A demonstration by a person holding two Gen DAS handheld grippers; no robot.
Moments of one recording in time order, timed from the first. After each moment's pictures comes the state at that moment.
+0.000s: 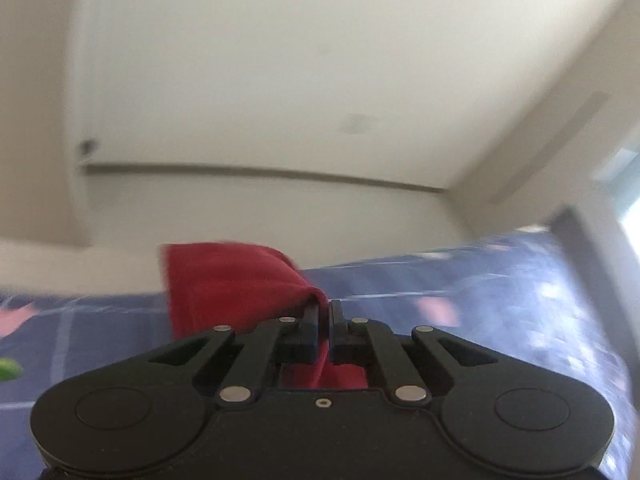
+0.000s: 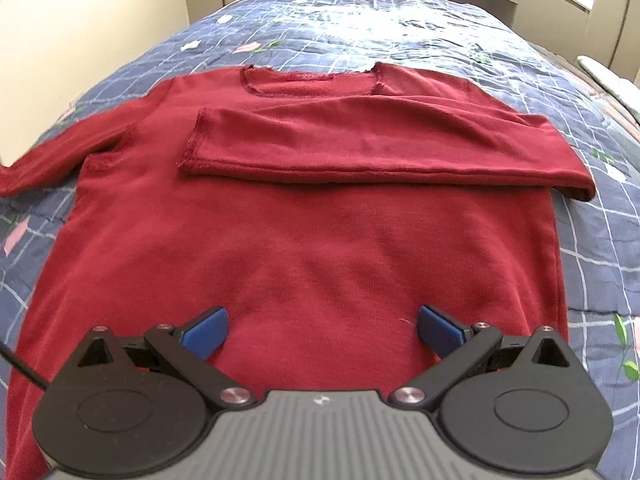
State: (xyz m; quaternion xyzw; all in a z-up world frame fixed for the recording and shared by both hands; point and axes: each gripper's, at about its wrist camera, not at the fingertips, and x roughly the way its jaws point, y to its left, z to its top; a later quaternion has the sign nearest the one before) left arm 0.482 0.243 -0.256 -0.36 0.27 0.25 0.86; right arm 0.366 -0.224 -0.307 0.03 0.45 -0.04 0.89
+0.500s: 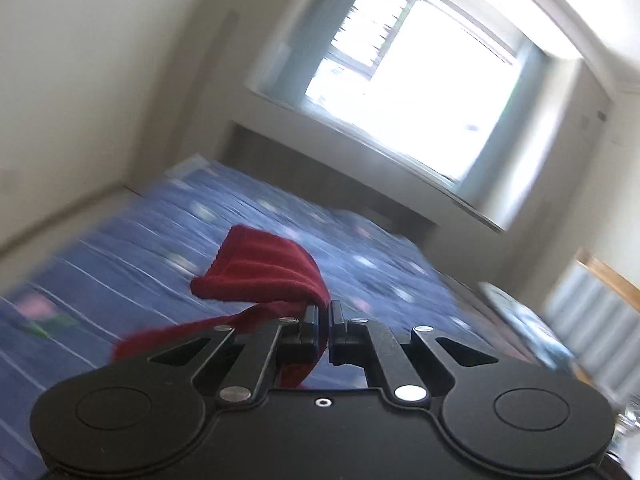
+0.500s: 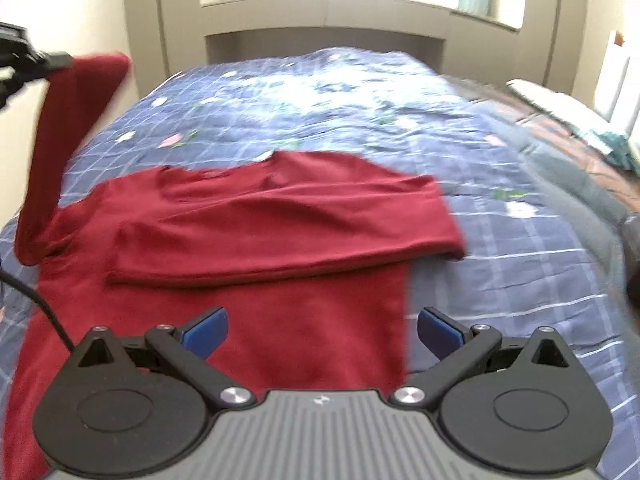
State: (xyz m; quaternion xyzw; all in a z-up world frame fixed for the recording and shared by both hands) left arm 0.500 -0.006 -0.152 -0.20 0.22 -0.21 0.93; right arm 0.342 -0.316 -0.253 0.05 0.37 -0.13 0.92
